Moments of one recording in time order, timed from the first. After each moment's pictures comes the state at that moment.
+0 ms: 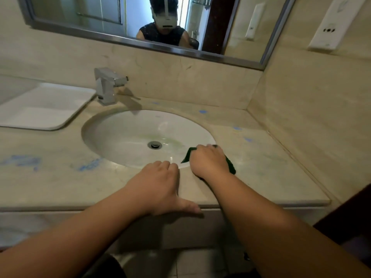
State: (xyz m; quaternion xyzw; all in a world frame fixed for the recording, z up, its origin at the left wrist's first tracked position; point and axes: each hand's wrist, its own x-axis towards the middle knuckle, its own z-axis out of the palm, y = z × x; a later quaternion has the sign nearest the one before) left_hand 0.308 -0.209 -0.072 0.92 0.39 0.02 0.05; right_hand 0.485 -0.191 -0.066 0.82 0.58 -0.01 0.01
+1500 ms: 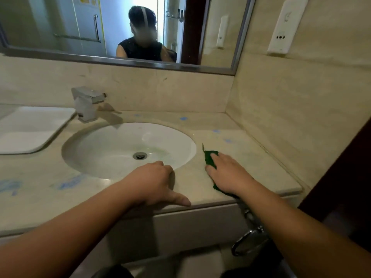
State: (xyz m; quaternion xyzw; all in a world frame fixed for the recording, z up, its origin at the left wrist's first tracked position) left_hand 0.343 -0.203 -0.038 0.92 0.39 -0.03 0.09; right_hand 0.579 -0.274 -0.057 0.81 0.58 -0.04 -0.09
